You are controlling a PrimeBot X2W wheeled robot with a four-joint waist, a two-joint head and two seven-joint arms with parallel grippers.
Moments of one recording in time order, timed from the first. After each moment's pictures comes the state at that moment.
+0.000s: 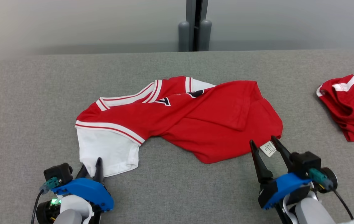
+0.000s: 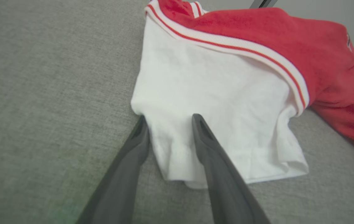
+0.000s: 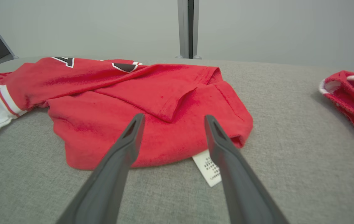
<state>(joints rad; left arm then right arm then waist) -0.27 0.10 -0.13 0.72 -0.49 -0.06 -0.08 -0.23 -0.05 0.09 0.45 0.08 0.13 -0.22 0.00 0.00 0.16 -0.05</state>
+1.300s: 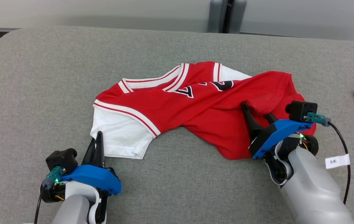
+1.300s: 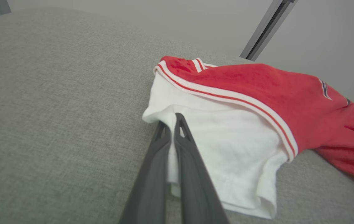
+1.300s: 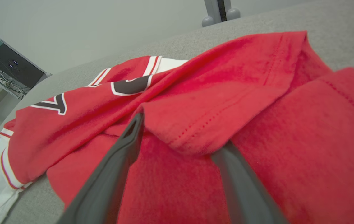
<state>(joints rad) -0.30 0.10 -0.19 0.58 -0.46 -0.06 -0.21 -0.64 -0.05 0.17 0.87 0.50 0.13 -0.09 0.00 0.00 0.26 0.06</state>
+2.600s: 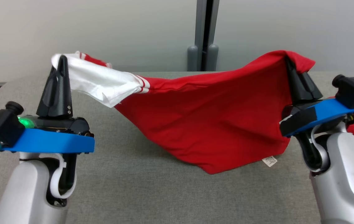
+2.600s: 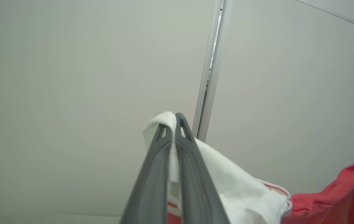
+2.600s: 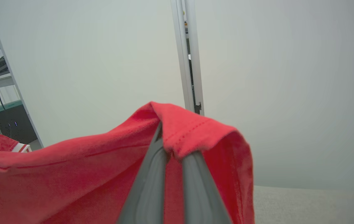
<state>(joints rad) -0.34 0.23 -0.16 0.00 -0.49 -0.03 -0.12 -0.53 -0.11 0.05 0.33 0.32 0.13 -0.08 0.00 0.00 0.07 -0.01</state>
